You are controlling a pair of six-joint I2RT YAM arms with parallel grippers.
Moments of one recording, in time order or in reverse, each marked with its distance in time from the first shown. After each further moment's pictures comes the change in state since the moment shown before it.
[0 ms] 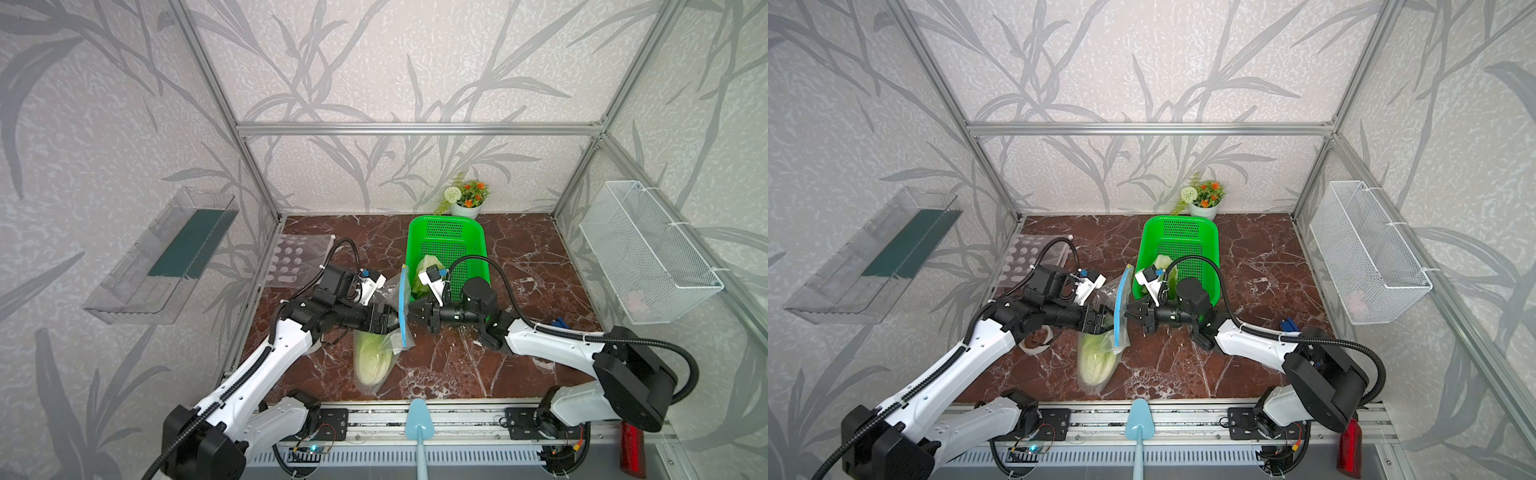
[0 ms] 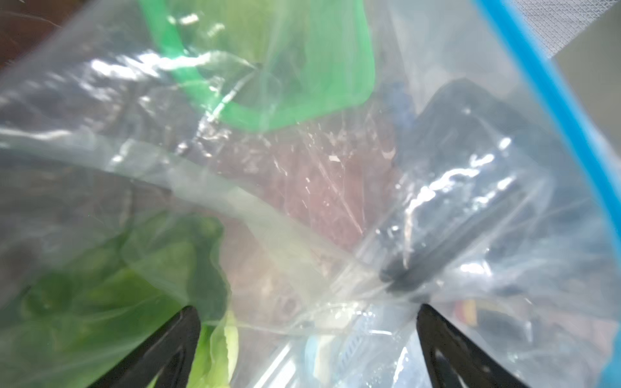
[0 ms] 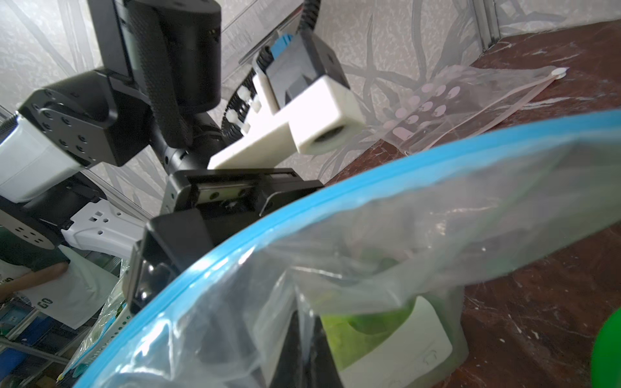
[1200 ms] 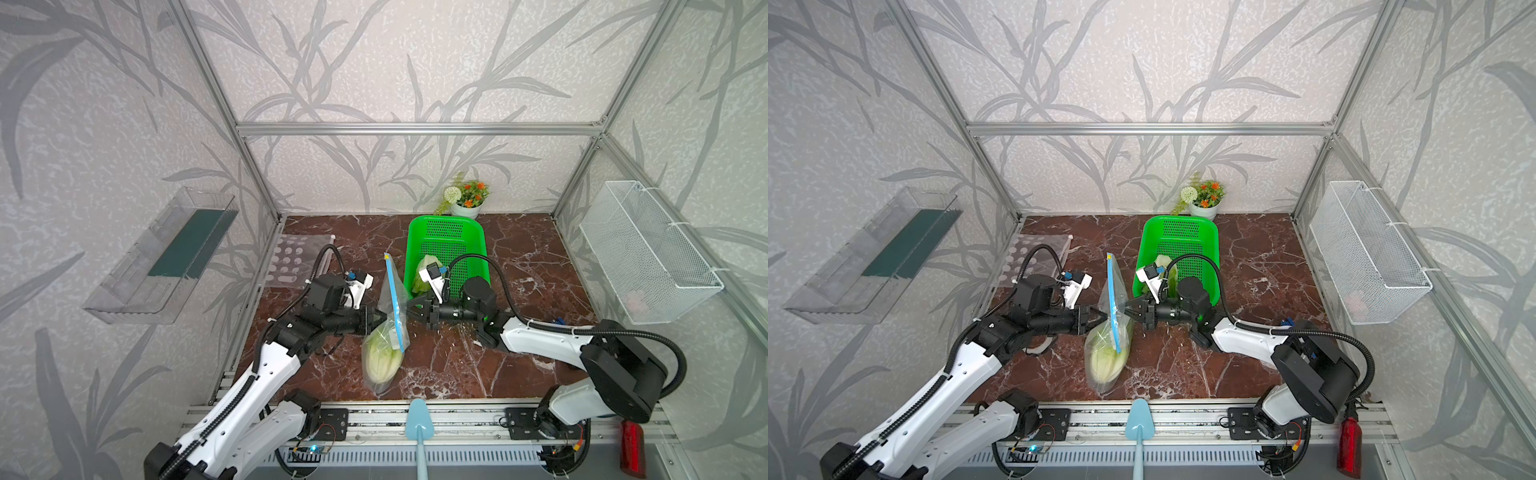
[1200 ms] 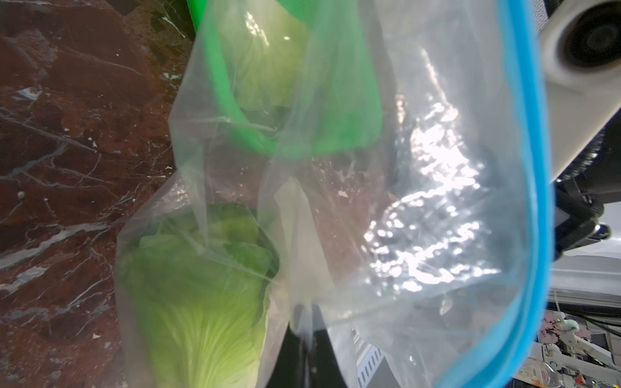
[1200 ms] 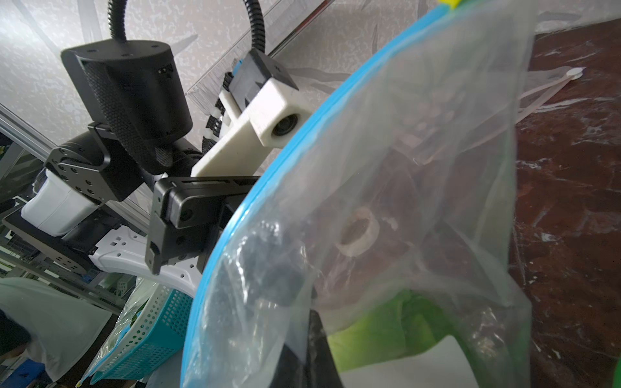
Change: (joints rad) left arm 0.000 -0.184 -0.071 0.060 -0.183 -0.145; right arm -0.027 0.048 -0.018 0.121 -0.027 0.074
